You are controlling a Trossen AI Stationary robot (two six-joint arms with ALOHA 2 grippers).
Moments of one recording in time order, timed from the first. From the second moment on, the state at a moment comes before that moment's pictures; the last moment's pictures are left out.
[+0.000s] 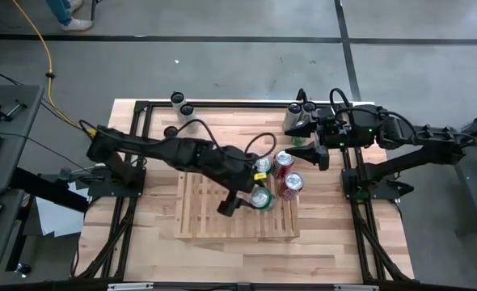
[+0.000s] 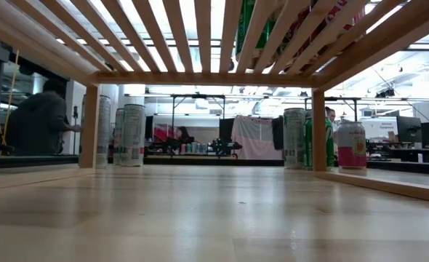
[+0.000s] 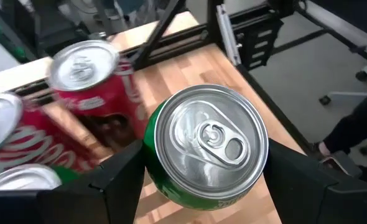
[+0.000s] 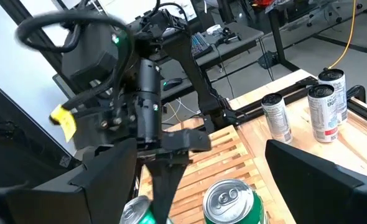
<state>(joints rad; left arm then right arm) -0.19 1.75 1.79 -0.66 0.13 0.21 0.04 0.99 1.23 -0.38 0.02 0.44</state>
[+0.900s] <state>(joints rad) -0.19 1.76 1.80 -0.66 0.07 0.21 0.04 0.99 1.23 -0.38 0.02 0.44</state>
